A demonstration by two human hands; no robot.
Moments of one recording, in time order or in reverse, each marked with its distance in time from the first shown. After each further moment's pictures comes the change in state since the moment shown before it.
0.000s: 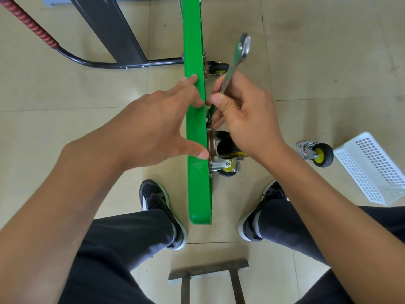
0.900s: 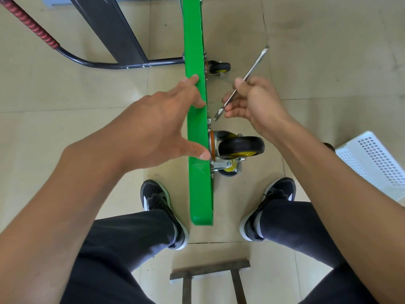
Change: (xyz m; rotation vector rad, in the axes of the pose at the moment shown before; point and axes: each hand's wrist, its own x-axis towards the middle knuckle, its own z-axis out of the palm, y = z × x) left_hand -0.002 0.002 -0.002 -0.023 -0.030 -0.004; right_hand 0.042 0.035 -0.014 0.417 0.063 0.574
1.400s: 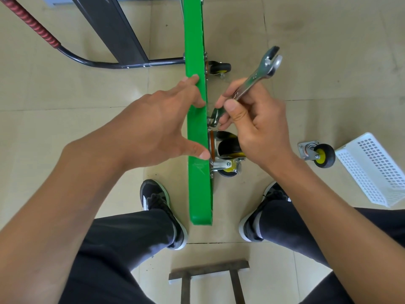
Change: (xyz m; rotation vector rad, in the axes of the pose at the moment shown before) left_hand 0.002 -0.002 0.000 0.024 0.007 0.006; right_hand -0.062 0.009 0.007 -0.364 -0.048 -0.789
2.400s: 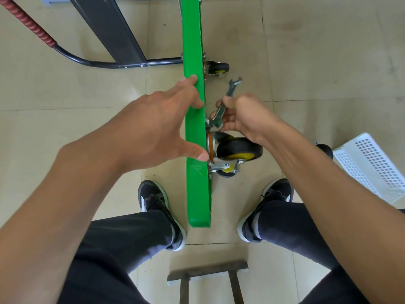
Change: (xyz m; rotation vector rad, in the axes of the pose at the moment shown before) left_hand -0.001 0.002 0.000 -0.016 0.002 -0.012; right_hand 0.043 0.032 0.005 0.321 -0.146 0.958
